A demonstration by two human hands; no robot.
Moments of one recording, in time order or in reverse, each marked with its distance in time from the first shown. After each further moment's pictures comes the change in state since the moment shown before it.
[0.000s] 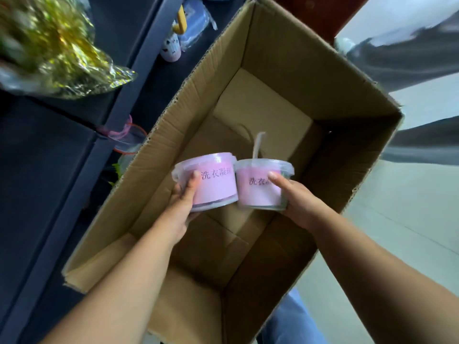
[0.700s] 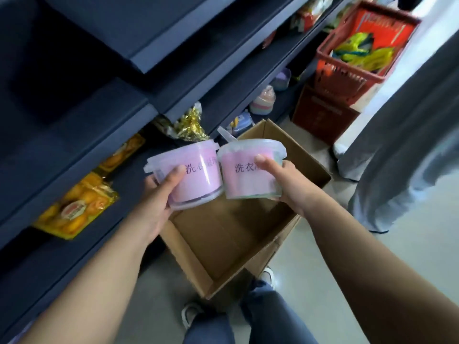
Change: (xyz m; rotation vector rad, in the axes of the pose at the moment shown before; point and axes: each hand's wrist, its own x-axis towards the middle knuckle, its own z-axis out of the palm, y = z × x) left_hand -0.339 0.051 -0.002 -0.230 0.063 0.630; right_hand -0.294 -0.114 0.051 -0.375 -0.191 -0.421
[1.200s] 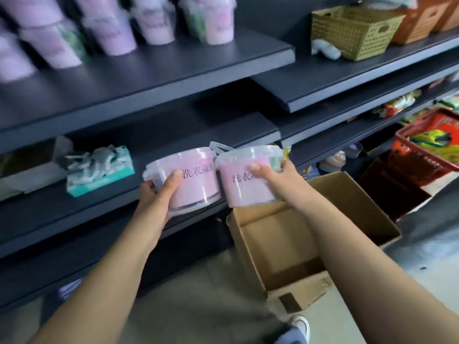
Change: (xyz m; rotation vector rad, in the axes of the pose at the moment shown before) left_hand -0.217 0.038 -0.195 -0.081 0.410 0.312; right_hand -0.135 -0.039 0.233 -0.321 -0.130 -0.357
